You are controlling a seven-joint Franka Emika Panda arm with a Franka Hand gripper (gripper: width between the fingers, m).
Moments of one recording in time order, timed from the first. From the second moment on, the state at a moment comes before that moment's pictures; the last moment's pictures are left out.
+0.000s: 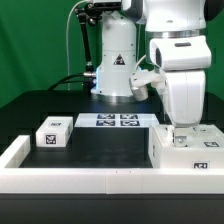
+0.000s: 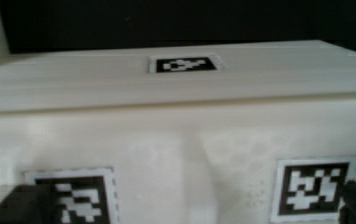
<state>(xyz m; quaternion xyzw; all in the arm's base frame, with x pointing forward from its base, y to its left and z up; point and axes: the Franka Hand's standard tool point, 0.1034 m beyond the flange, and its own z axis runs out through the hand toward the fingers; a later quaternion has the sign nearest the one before) 0.576 0.059 0.058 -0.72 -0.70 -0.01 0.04</state>
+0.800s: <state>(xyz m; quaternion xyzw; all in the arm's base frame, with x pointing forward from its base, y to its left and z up) 0.517 0.071 0.075 -0.81 -0.59 -0.05 0.00</state>
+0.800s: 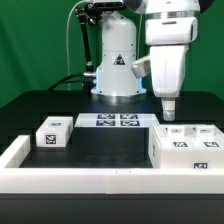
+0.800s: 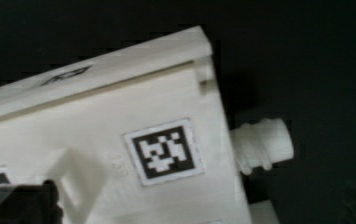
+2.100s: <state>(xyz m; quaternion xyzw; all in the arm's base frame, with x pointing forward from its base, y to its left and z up) 0.495 0.083 0.062 -0.99 0.05 -0.06 0.07</state>
